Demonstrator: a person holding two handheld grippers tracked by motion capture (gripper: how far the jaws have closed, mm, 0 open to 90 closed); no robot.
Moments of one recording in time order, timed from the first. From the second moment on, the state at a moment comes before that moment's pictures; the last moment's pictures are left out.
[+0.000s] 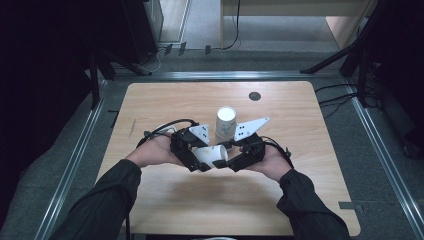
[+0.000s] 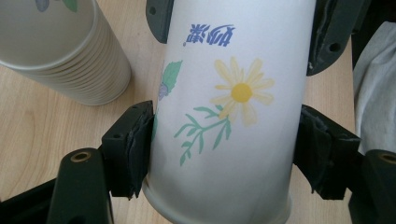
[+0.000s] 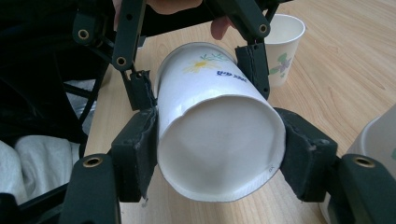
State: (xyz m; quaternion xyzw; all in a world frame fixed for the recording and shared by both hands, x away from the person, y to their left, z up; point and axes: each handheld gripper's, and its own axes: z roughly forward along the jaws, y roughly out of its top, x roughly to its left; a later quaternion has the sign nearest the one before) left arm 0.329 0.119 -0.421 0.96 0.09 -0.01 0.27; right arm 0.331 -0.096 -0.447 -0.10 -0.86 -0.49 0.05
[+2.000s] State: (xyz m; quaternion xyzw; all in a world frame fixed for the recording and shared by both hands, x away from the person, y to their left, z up) left arm 0.309 0.146 -0.451 0.83 0.21 -0.04 0.52; right arm 0.327 -0.133 -0.440 -0.12 -0.82 -0.56 0.06
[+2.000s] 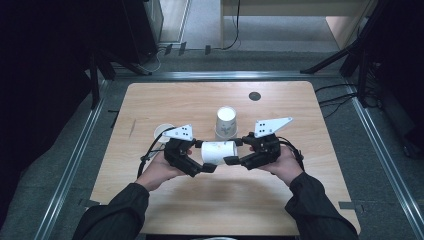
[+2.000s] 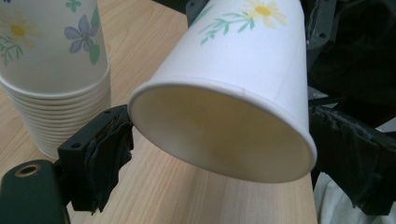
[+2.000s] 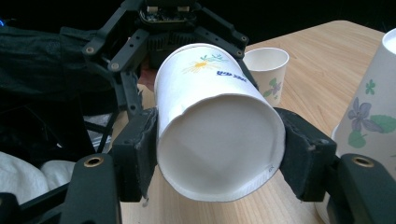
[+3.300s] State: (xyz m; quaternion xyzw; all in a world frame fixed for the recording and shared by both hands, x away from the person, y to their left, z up) left arm 0.311 0.148 -0.454 0.82 0.19 -0.05 0.54; right arm 0.331 -0.128 -0.446 -0.12 -0.82 -0.56 0.09
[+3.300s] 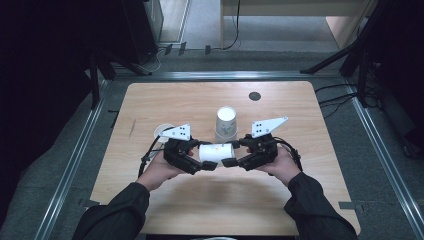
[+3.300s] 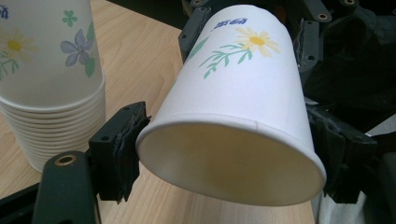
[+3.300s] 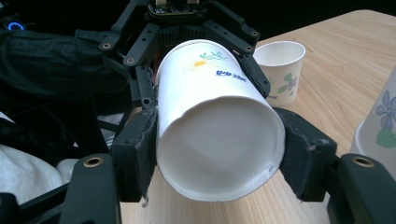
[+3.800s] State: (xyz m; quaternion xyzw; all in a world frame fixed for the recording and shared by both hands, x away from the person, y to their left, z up) left arm 0.310 0.150 -0.453 0.82 0.17 -0.05 0.54; right arm 0.332 -0.129 -0.446 -0.12 -0.81 -0.56 0.10
